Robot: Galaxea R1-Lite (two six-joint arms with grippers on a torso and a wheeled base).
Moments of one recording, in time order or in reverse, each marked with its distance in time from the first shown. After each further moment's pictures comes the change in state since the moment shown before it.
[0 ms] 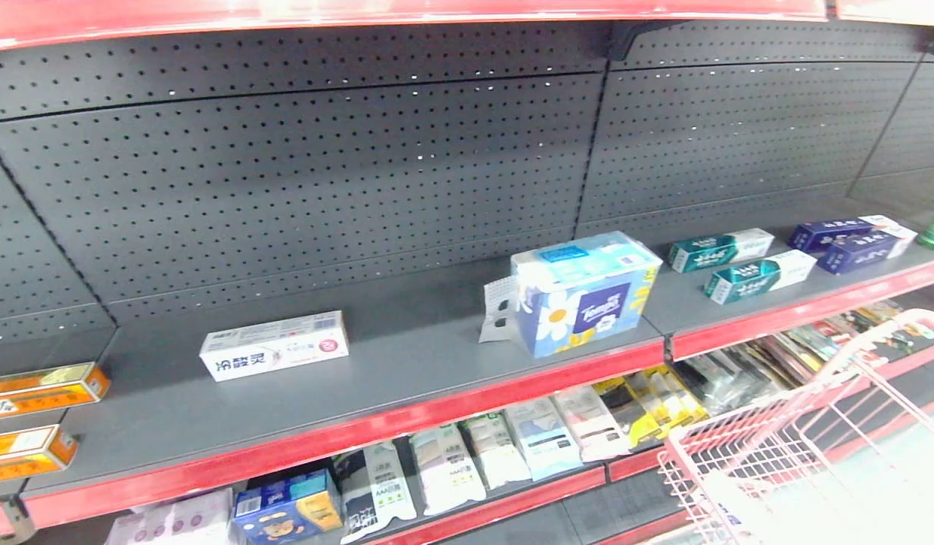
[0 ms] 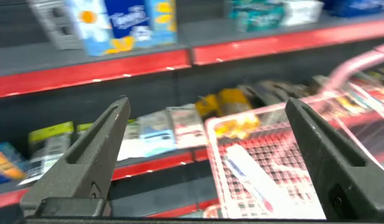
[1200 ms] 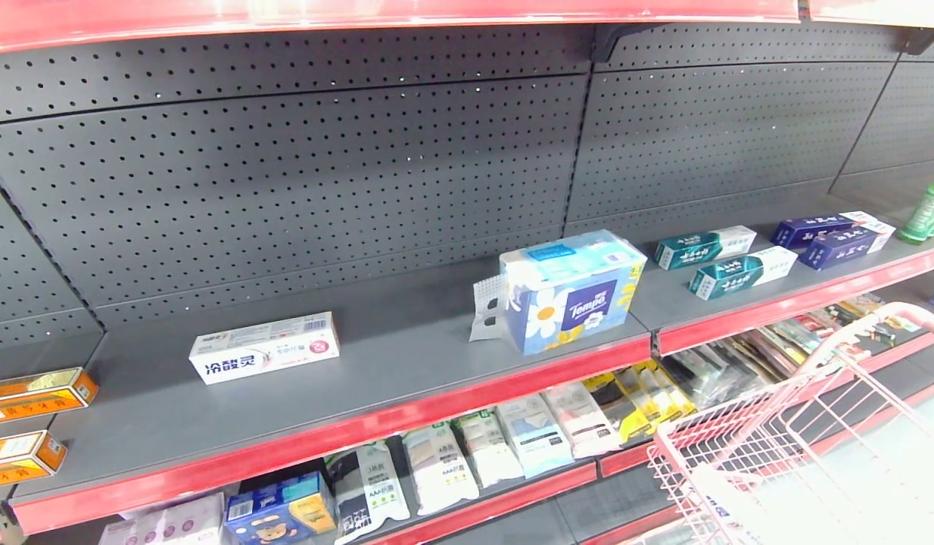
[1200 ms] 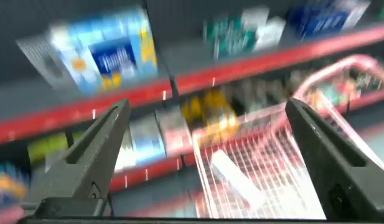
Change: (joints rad) left arm -0.001 0.000 0.000 0.000 0.002 -0.001; right arm -0.040 0.579 -0.553 0.153 -0.009 -0.011
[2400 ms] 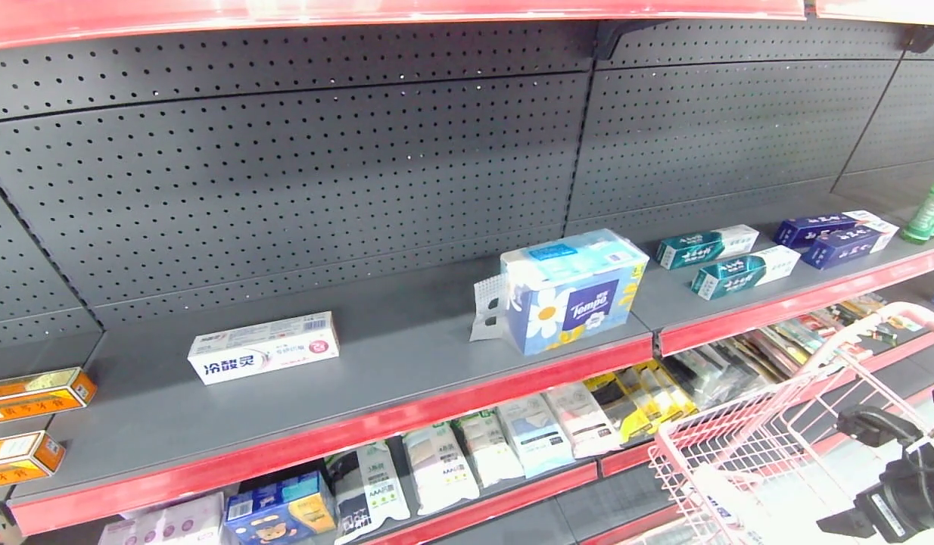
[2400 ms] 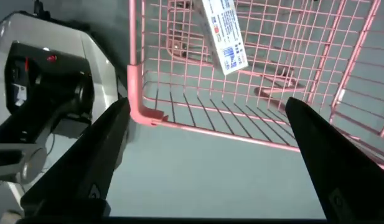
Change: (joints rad) left arm 0.000 0.000 0.000 0.000 0.000 0.000; right arm -0.530 1.373 0.012 -0.298 0.219 -0.824
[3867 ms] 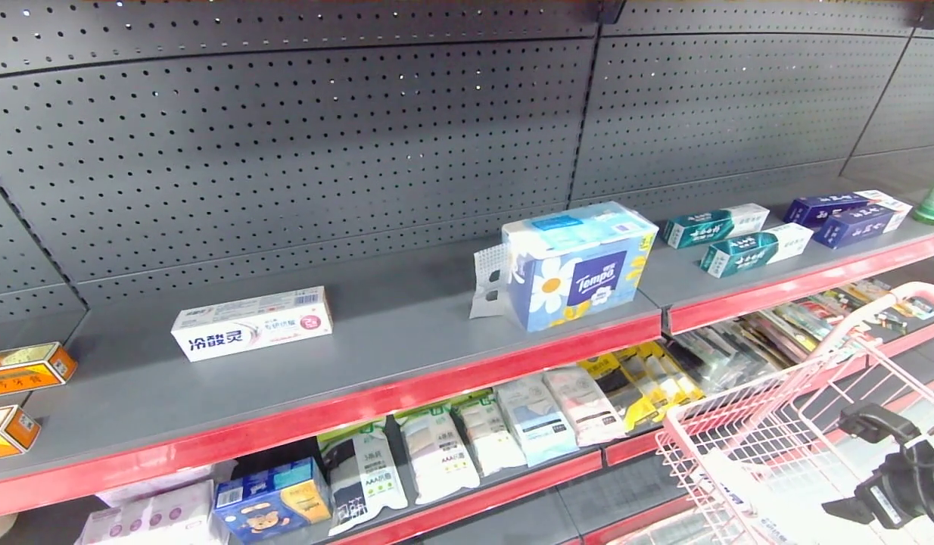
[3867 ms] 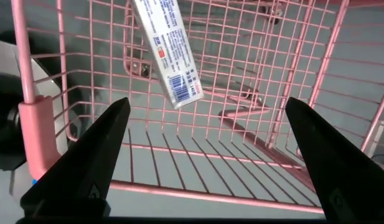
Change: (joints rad) left arm 0.000 0.000 0.000 0.000 0.000 0.000; right arm -0.059 0.147 -0.036 -0.244 0.001 -0.105
